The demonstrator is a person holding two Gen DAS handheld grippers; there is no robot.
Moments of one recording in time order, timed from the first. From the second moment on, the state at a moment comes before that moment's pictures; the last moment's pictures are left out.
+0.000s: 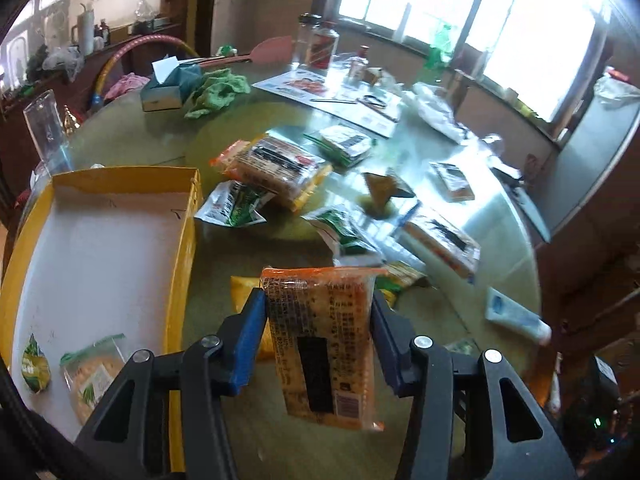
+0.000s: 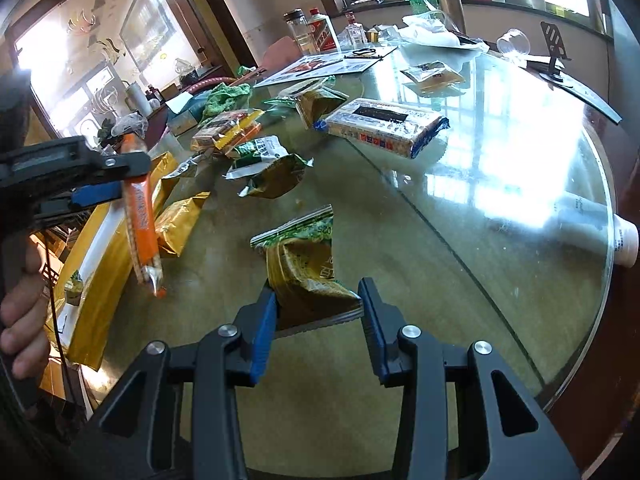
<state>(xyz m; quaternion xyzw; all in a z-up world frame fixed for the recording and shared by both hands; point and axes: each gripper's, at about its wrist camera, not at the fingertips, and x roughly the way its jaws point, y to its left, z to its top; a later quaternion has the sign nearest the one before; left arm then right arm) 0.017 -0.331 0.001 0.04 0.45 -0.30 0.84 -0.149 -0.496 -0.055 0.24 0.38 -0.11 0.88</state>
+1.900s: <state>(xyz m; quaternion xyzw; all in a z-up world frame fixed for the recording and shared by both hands) 0.075 -0.096 -0.042 -0.07 0.51 -0.18 0.84 0.039 -0.289 -0.025 0.09 0.43 0.08 0.90</state>
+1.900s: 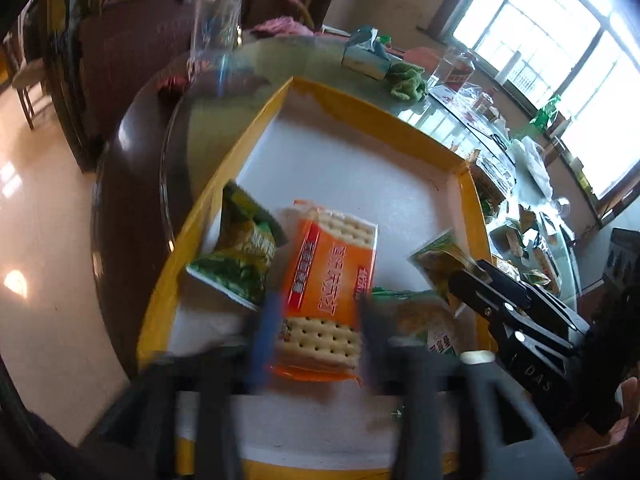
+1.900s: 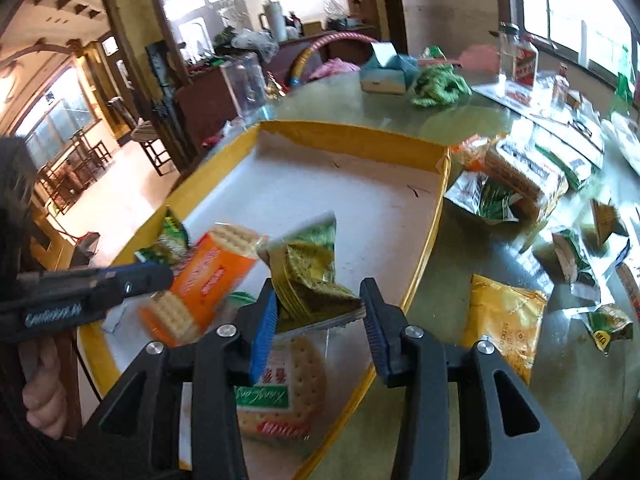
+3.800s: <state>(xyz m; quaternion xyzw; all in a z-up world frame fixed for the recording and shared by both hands) 0.060 -0.343 -0.064 0.13 0.53 -0.24 0.80 -0.122 -0.503 -0.057 0.36 0.34 0.00 0.87</state>
